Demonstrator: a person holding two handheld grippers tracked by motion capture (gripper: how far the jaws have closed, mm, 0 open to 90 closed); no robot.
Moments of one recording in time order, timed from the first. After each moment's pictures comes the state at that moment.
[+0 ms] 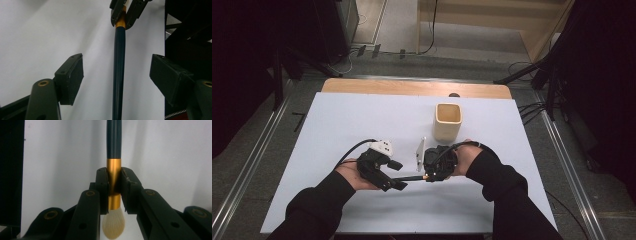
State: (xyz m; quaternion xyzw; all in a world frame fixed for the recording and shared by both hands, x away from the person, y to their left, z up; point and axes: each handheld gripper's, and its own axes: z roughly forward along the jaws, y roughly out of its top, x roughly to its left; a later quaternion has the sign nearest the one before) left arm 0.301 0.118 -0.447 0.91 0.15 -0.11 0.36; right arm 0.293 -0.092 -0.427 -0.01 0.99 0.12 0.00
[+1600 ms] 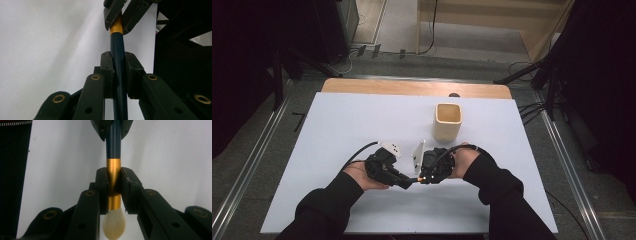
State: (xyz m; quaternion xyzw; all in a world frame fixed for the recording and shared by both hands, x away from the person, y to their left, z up) left arm 0.303 0.103 -0.456 0.91 0.17 -0.18 0.32; right arm 0.288 -0.086 -0.429 -0.03 0.99 0.15 0.01
